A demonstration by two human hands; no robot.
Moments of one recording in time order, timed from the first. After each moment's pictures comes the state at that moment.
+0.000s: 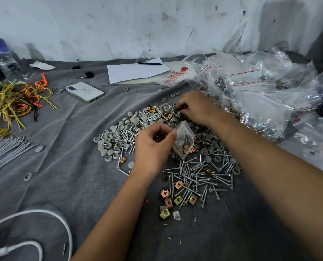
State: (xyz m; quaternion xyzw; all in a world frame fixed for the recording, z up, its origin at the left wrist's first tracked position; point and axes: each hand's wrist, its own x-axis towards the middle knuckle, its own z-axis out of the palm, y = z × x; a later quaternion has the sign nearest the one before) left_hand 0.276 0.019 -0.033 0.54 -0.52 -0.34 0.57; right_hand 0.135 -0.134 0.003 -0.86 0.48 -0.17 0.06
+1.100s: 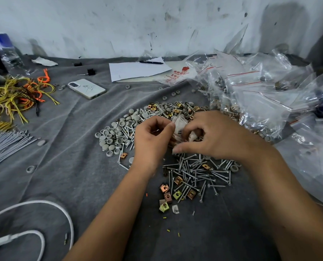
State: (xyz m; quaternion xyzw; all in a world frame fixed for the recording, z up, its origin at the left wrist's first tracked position) left_hand 0.274 0.017 -0.033 0.50 -0.47 -0.35 0.64; right_hand 0.100 -0.012 0.036 -0.89 0.41 -0.13 0.14
